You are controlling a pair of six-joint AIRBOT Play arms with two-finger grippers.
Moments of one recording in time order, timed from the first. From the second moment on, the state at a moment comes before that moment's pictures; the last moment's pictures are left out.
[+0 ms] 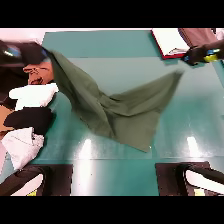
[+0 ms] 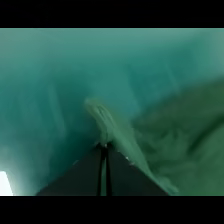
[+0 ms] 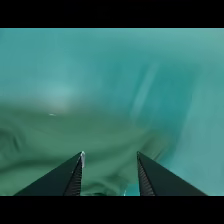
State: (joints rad) left arm -0.10 -1.03 1.39 1.15 -1.07 -1.42; right arm -0.02 -1.27 1.60 -1.32 1.27 1.37
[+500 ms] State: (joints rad) left arm -0.10 -1.13 1.28 1.29 -1.04 -1.41; right arm -0.04 -1.16 1.06 -1.28 1.36 1.40
